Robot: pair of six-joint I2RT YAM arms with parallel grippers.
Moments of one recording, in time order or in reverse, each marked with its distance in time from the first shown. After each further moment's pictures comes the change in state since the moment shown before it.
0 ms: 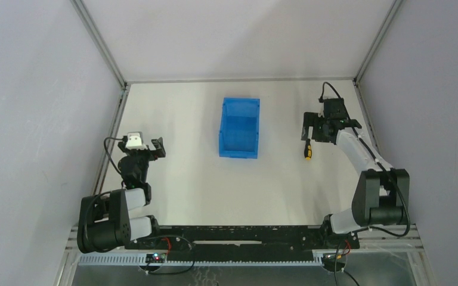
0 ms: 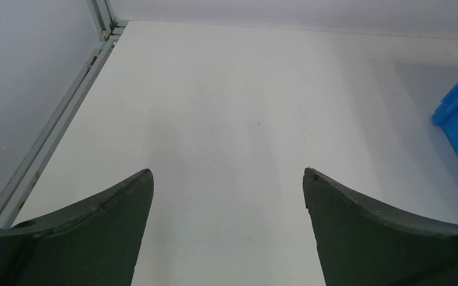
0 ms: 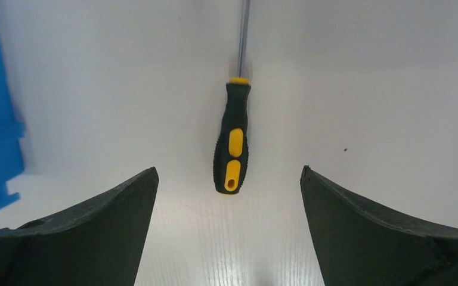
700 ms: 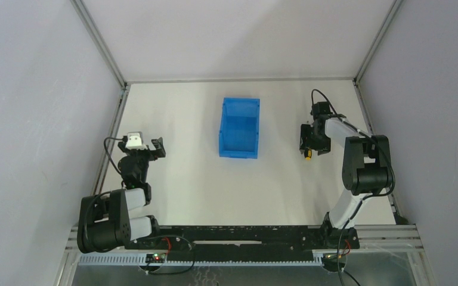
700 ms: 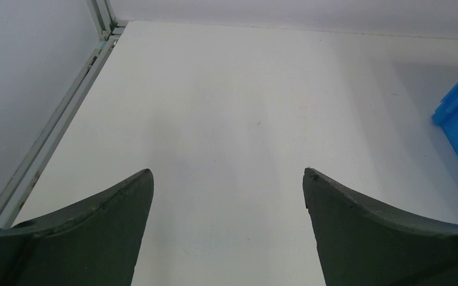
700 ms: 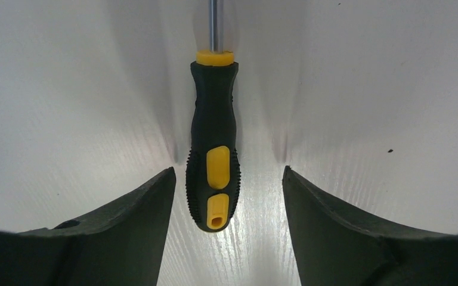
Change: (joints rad) left arm 0.000 0.000 0.000 0.000 0.000 0.000; right arm 0.012 0.304 0.080 -0.097 0.035 0.034
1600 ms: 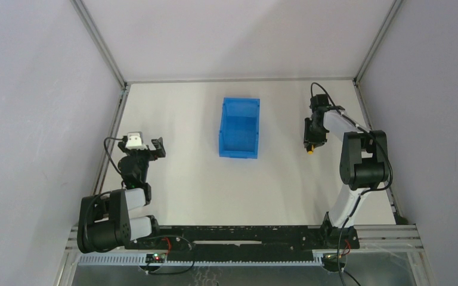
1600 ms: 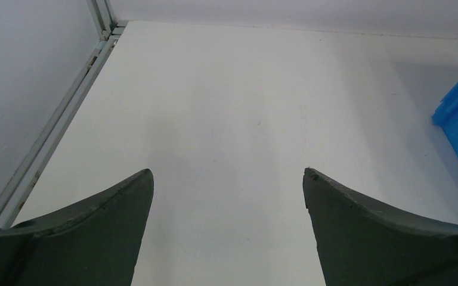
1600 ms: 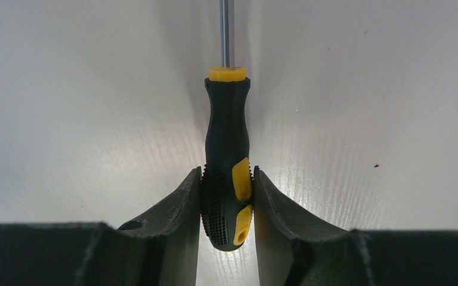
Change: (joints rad) left arm 0.000 0.000 0.000 0.000 0.000 0.000; right arm 0.007 0.069 0.136 -0.074 0.018 0.011
